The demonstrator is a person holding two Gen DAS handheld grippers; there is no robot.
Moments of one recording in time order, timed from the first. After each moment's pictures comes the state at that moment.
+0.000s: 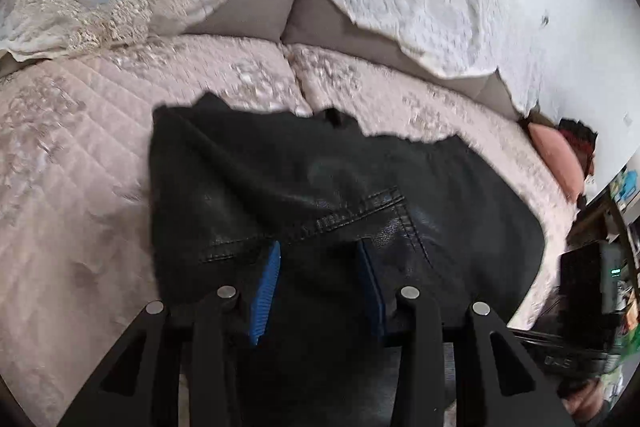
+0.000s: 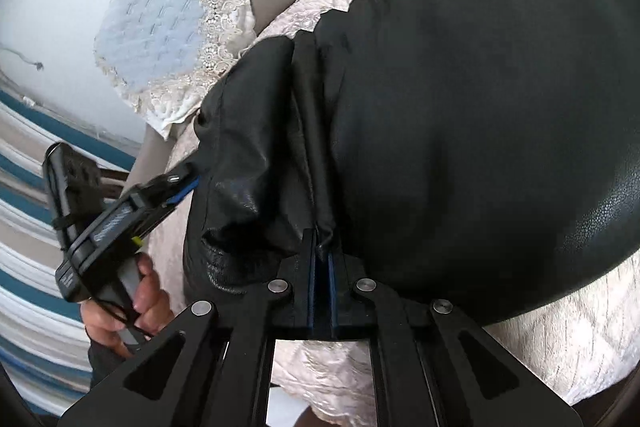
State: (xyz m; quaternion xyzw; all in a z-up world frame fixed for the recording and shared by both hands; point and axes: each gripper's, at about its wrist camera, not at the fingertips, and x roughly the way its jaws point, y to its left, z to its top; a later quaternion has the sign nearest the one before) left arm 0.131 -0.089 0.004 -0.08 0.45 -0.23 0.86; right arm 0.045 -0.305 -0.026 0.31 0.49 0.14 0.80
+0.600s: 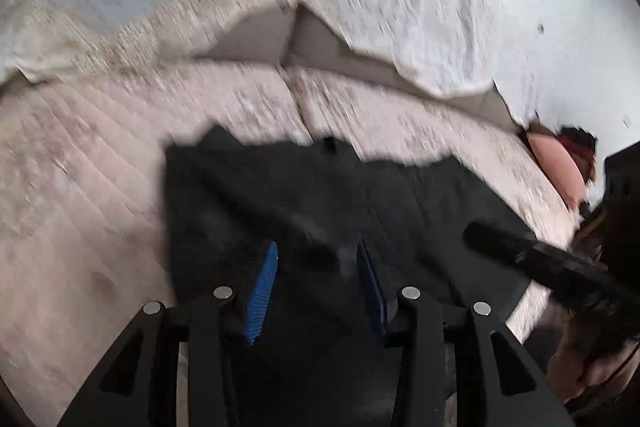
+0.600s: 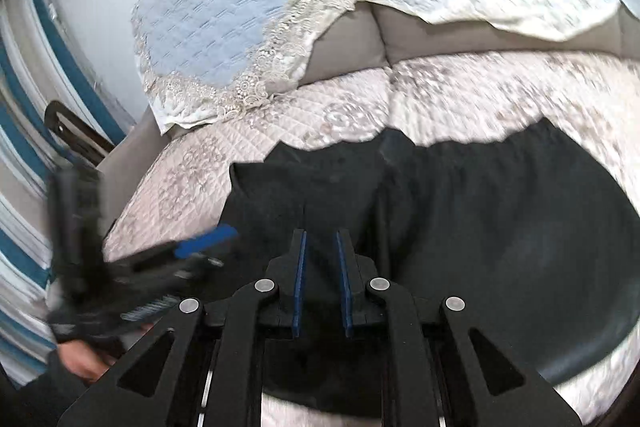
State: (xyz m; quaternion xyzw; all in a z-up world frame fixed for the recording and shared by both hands) left arm 0.126 -0.073 0.040 -0.08 0.40 -0.22 0.88; right arm 0.097 -0.251 0.061 0.13 0.41 0.14 0.89
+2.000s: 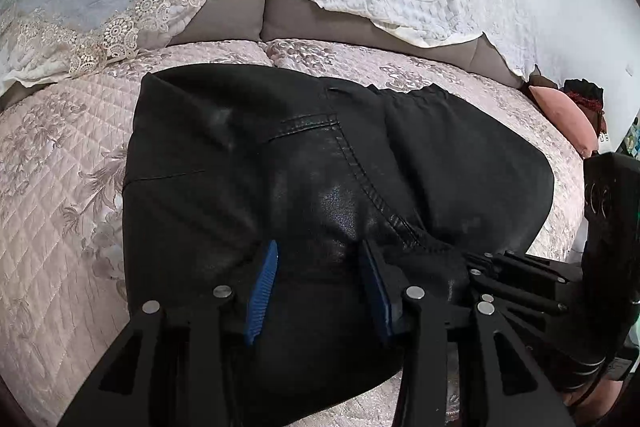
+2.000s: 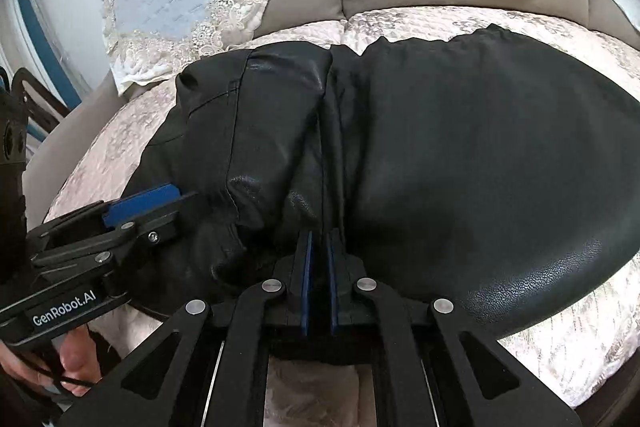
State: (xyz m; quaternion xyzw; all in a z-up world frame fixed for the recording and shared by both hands) left arm 0.067 -0.123 -0.008 -0.02 0.42 -0.22 0.88; right arm 0.037 -0.269 -0.017 0.10 0.44 0.08 0.89
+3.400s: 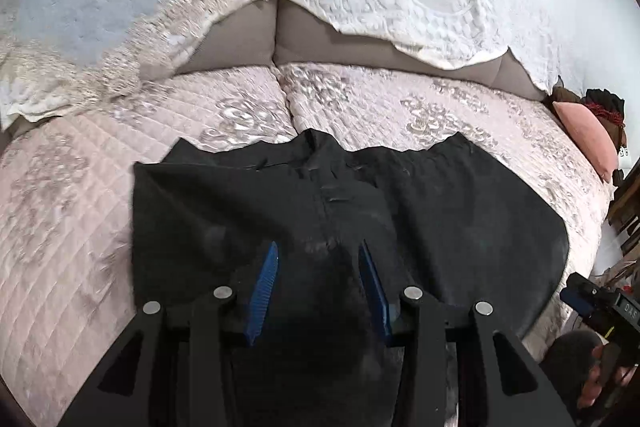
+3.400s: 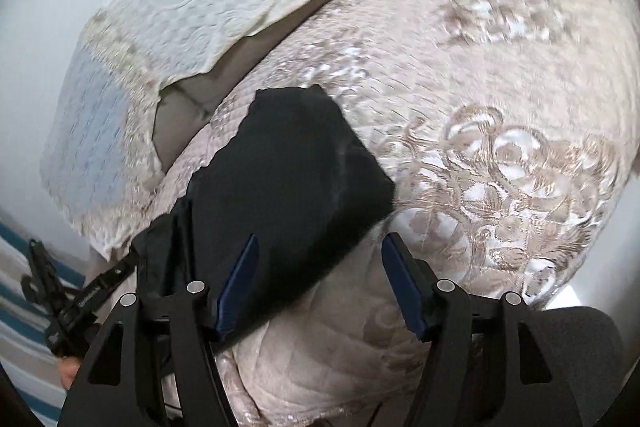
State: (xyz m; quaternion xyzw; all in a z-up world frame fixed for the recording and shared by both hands) left arm 0.134 -0.153 0.026 0.00 0.43 -0.19 0.88; right arm -0.031 -0.469 -0.002 0.38 0.39 -0.08 0.83
